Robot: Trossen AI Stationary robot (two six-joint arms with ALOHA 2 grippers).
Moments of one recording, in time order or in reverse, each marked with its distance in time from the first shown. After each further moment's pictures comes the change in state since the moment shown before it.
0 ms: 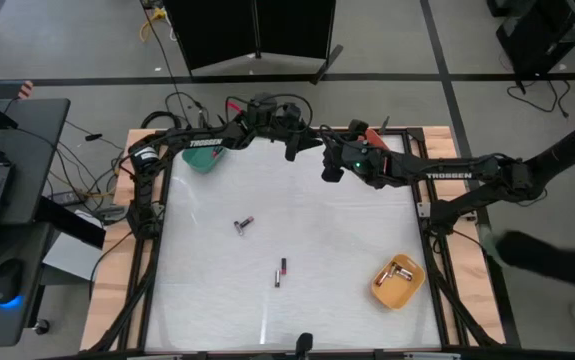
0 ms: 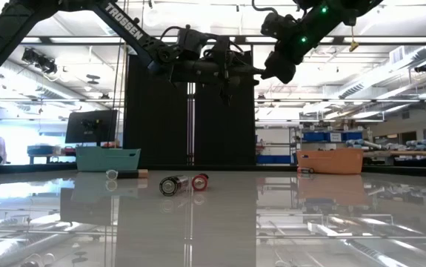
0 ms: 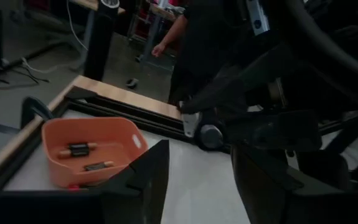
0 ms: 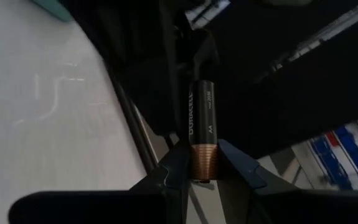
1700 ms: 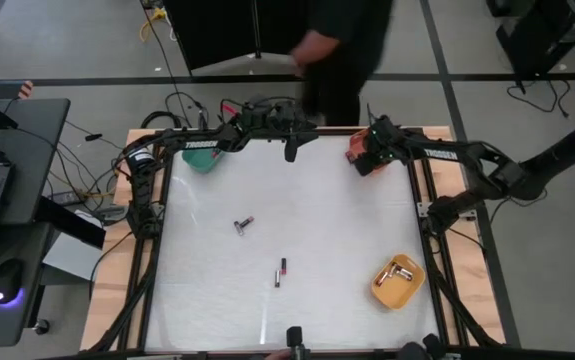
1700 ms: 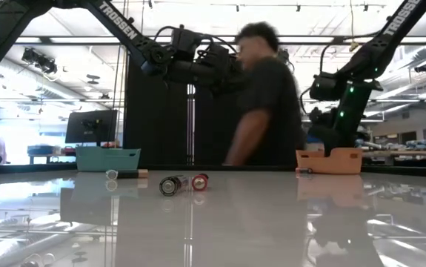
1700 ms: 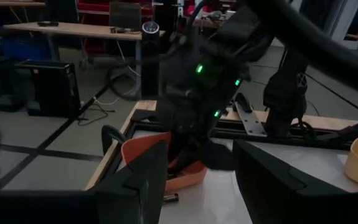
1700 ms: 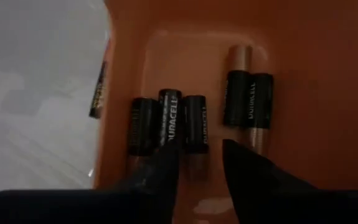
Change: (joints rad) left arm 0.009 -0.045 -0.082 0.049 -0.190 0.287; right arm -0.680 0.113 -0.272 -0.243 -0.636 0.583
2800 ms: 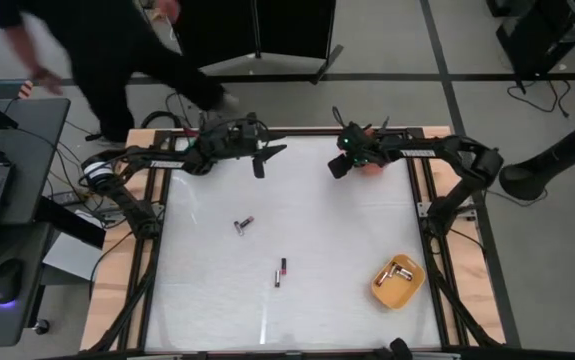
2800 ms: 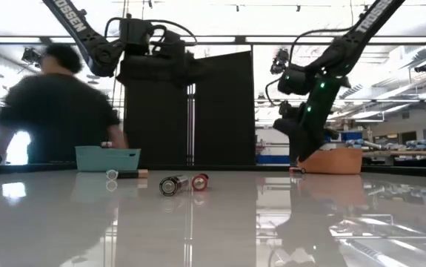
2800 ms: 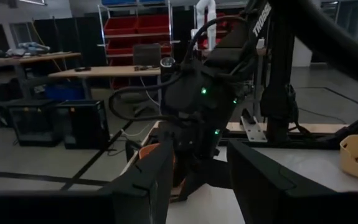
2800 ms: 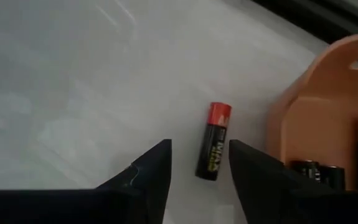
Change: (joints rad) left arm -0.002 -0.335 -0.534 0.366 -0.091 0.033; right arm 0.249 0.165 0.177 0.017 0.071 0.223
